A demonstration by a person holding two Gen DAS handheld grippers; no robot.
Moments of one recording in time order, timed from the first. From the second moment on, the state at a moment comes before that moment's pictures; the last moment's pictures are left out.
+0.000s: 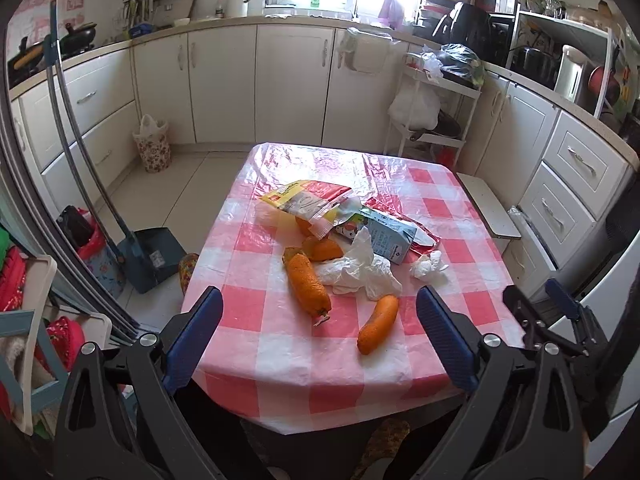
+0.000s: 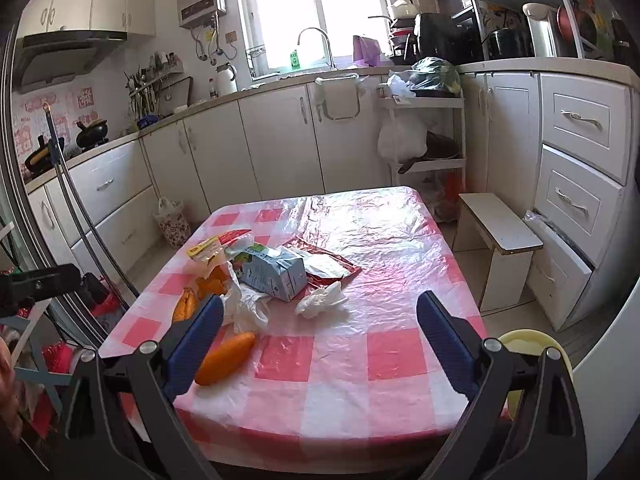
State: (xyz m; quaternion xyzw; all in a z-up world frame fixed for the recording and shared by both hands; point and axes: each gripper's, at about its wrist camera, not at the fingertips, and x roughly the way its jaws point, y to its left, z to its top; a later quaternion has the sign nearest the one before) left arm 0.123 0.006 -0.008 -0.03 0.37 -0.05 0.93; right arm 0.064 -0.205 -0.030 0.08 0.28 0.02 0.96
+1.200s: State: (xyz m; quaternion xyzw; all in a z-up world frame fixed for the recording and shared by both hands) left arm 0.173 0.054 -0.094 -0.06 0.45 0.00 0.89; right arm 0.072 -0.184 -0.048 0.07 0.32 0.07 0.94
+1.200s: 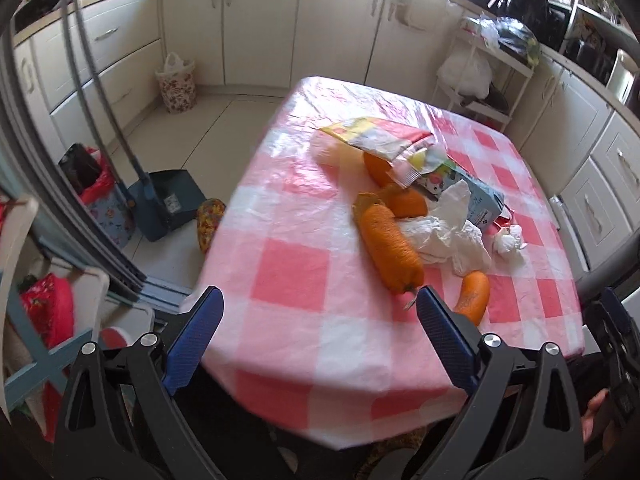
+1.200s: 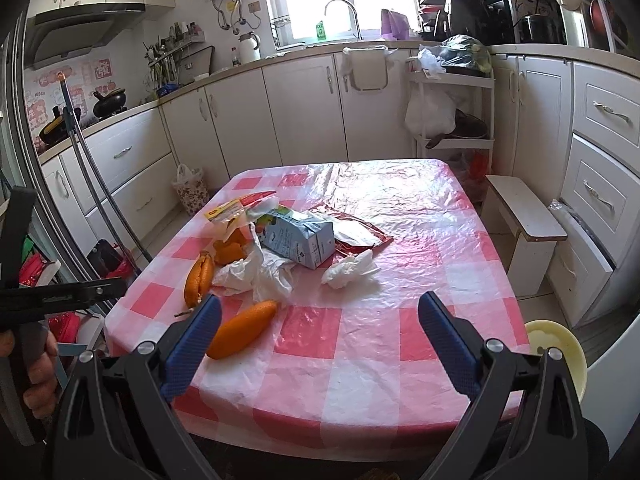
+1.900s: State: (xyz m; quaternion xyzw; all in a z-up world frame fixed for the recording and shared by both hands) left arm 0.213 0.047 -0.137 -0.01 0.49 0.00 0.87; right arm 0.116 -0.146 -0.068 0.07 0.39 0.17 0.90
